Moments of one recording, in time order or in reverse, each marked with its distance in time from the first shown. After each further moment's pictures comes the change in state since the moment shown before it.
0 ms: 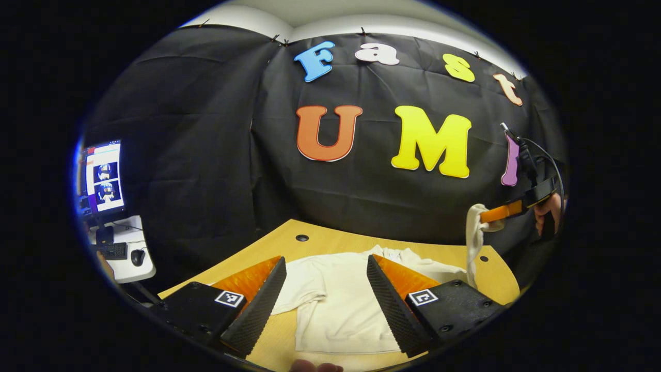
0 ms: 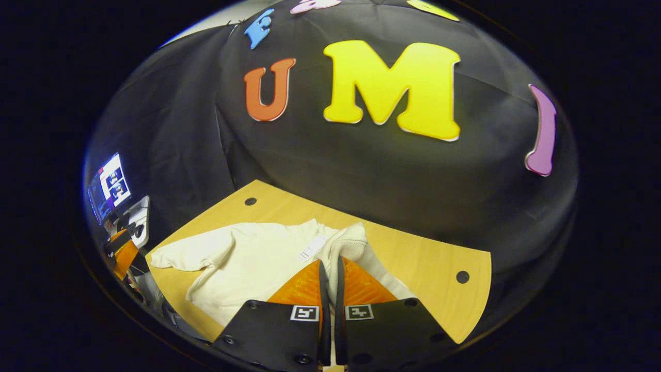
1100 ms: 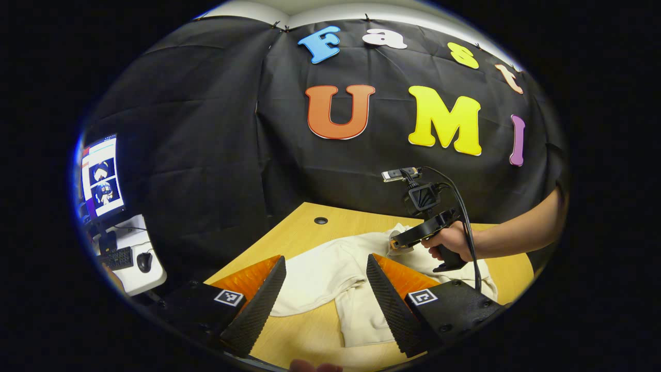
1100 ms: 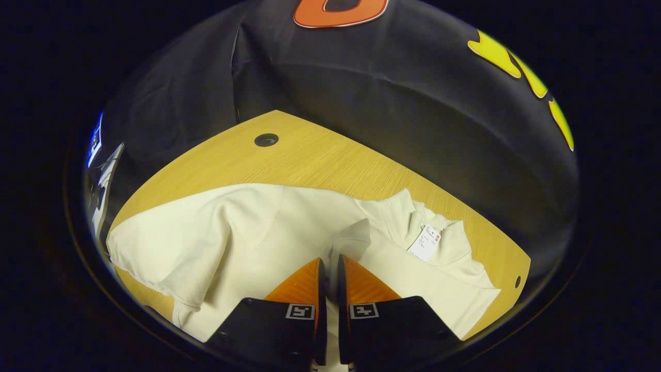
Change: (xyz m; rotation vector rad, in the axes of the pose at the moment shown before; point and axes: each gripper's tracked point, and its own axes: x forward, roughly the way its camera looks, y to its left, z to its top) left arm 0.017 0.070 -0.032 0.096 0.088 0.002; right arm 0.237 0.175 -0.079 -0.132 0.243 -0.054
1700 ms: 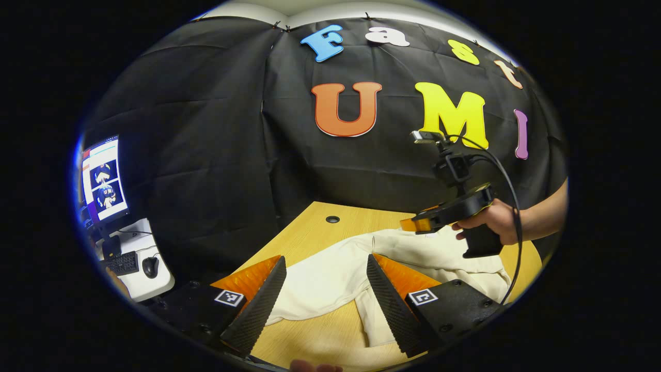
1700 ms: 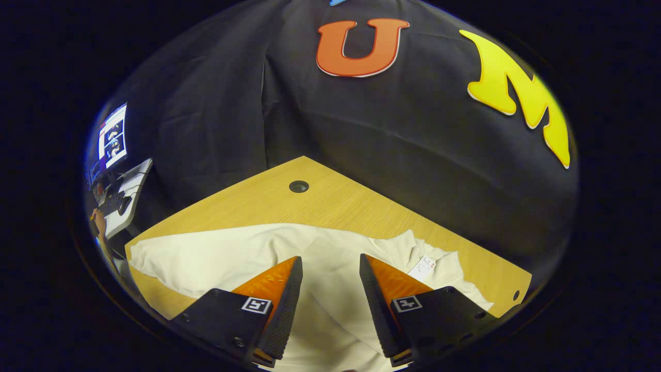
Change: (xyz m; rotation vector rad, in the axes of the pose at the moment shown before) left arm 0.006 0.033 -0.010 0.007 0.002 0.021; right arm -0.098 0.021 0.039 -0.057 -0.248 0.107
